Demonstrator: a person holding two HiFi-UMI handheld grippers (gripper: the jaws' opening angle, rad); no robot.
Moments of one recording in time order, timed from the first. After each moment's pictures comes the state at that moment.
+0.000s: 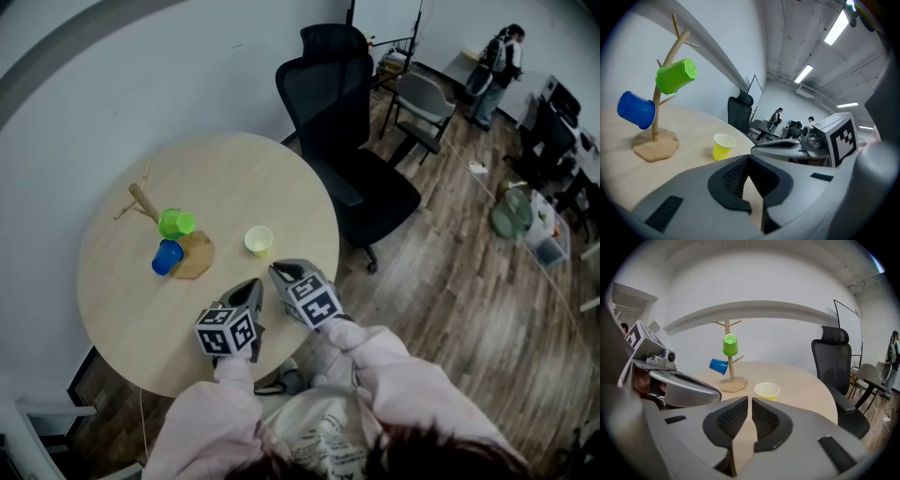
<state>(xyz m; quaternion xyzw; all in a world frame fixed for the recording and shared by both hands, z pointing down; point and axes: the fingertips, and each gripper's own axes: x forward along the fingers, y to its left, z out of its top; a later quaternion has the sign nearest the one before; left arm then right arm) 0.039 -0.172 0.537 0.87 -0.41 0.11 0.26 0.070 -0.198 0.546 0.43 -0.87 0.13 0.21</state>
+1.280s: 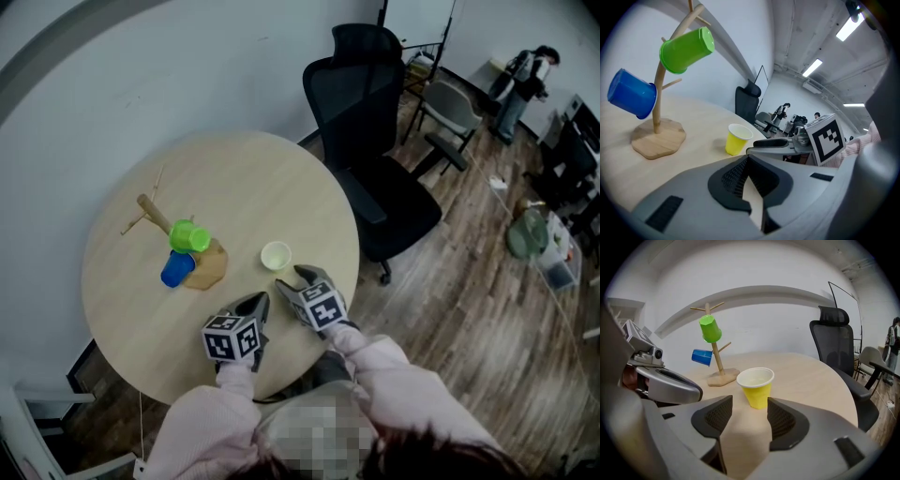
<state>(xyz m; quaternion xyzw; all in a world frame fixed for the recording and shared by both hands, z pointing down) 0.021 -0.204 0.577 0.84 -0.42 0.15 0.30 0.072 -0.258 0.611 0.43 -0.86 0.19 0.23</state>
